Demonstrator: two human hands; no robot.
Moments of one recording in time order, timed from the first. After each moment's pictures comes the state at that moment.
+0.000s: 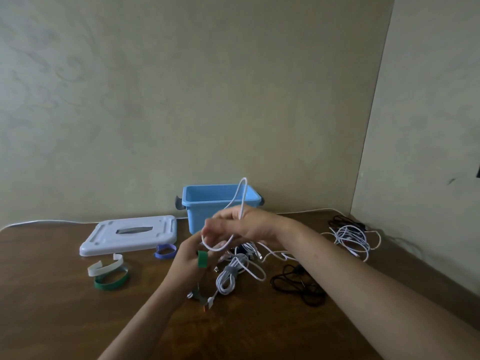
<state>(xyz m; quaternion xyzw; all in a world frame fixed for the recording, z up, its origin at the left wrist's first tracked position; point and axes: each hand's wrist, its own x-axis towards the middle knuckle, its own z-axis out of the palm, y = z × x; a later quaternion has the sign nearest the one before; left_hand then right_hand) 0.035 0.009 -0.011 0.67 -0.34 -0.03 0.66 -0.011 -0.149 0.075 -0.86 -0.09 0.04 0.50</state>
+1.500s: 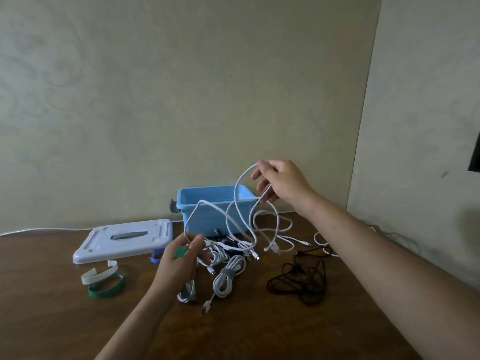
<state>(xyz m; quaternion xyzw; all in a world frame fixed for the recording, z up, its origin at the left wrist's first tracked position) 0.049 0.010 -0.014 0.69 -0.22 -0.05 0.69 -0.014 -0.210 0.122 -0.84 0.05 -0.31 0.44</state>
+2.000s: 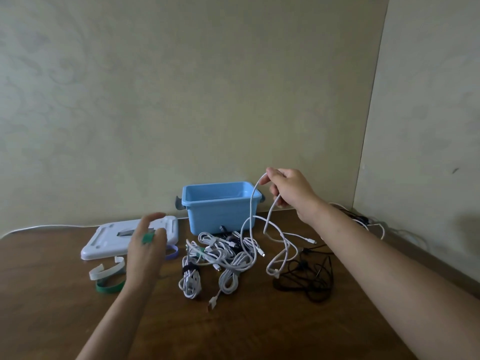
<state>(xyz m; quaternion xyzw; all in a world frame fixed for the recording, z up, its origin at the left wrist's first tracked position) 0.069 0.045 0.005 0.72 -0.11 0.15 0.66 -0.008 -0.212 0.100 -0.80 0.12 -0.28 0.52</state>
